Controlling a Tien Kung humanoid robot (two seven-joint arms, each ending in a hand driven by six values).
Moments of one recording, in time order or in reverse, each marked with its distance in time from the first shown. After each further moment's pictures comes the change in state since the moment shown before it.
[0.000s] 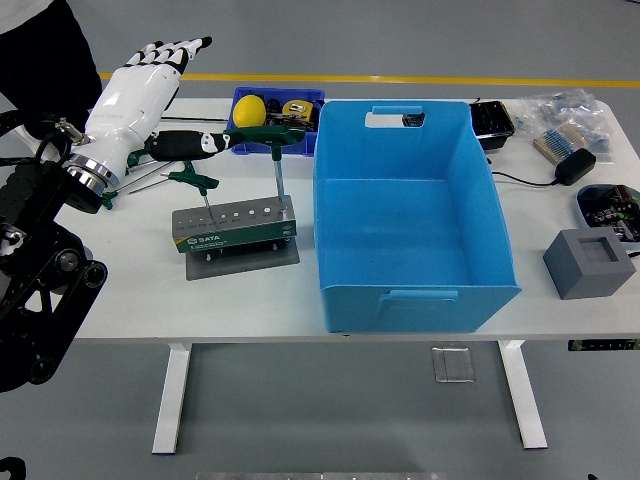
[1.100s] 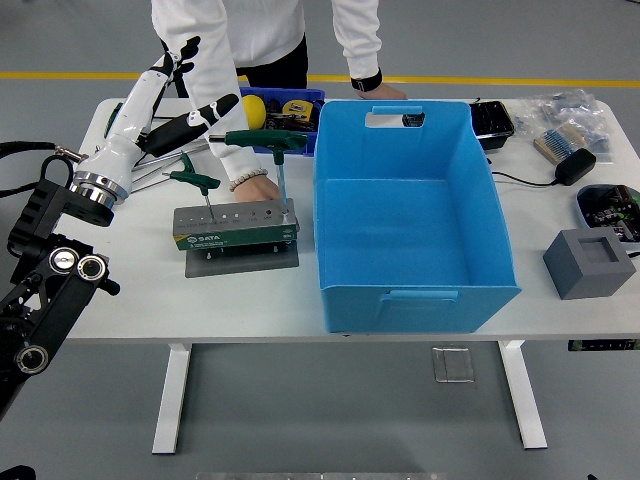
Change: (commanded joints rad) left arm 0.032 -0.028 0.020 0.104 -0.706 0.220 -0.150; right arm 0.002 -0.001 -0.003 0.000 -0.002 0.000 -0.002
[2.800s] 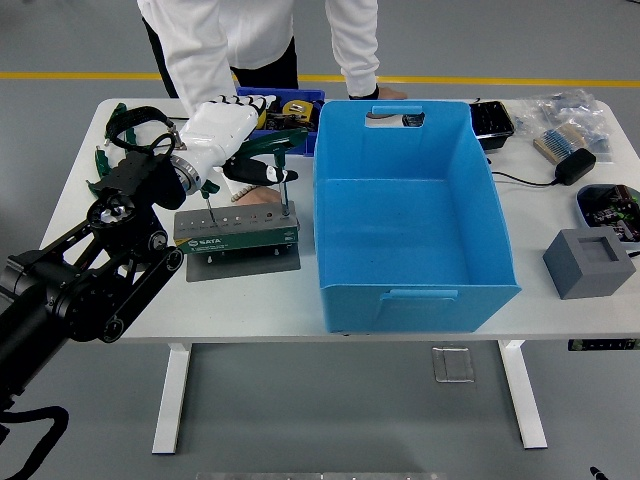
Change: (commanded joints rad) left arm -0.290 -0.047 0.271 0.285 0.706 -0.218 0.244; right arm 0.020 -0.014 -0.027 0.000 0.005 0.001 0.000
